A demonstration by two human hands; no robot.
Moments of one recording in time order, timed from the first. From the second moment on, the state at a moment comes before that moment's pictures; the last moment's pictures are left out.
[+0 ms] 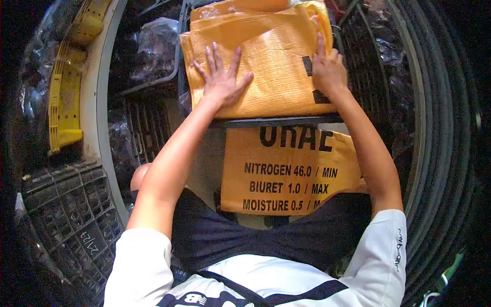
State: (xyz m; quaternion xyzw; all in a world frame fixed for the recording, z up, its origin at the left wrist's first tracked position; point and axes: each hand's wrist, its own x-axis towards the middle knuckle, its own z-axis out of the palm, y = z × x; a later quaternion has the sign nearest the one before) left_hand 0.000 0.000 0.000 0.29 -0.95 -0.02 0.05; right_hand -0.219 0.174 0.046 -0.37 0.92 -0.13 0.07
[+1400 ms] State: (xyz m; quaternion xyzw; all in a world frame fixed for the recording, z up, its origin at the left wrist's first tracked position) left_hand 0.490 0.297 -0.029 0.75 -0.21 -0.63 -0.03; right_hand -0.219 0.116 -0.038 -0.49 0.85 -0.06 -0.20
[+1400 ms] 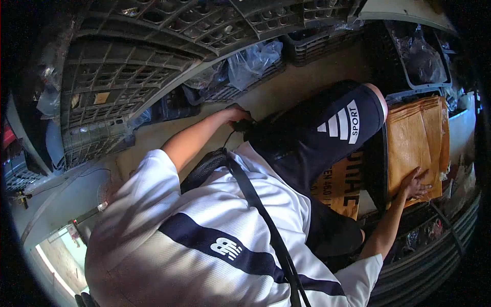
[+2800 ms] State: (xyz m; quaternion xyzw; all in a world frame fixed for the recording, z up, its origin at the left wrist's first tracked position) left_hand 0.509 0.487 0.277 0.69 0.03 -0.68 0.23; right_hand -0.289 0.134 -0.072 -0.50 0.84 -0.13 -0.14
